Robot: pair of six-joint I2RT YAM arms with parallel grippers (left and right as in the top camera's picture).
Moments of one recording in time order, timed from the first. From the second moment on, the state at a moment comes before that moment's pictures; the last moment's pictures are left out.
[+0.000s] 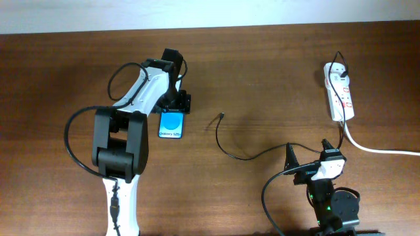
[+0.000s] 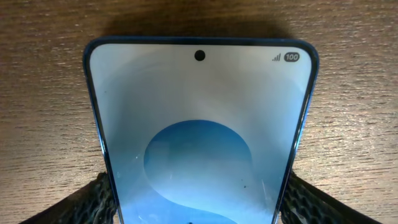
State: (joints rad) left arm -0.25 2.29 1.78 -1.04 -0.01 -0.18; right arm 0.11 0.02 0.01 -0.07 0.01 0.05
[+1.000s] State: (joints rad) left arm -0.25 2.29 1.78 -1.06 -0.01 -0.17; right arm 0.11 0.02 0.01 -0.07 0.01 0.05
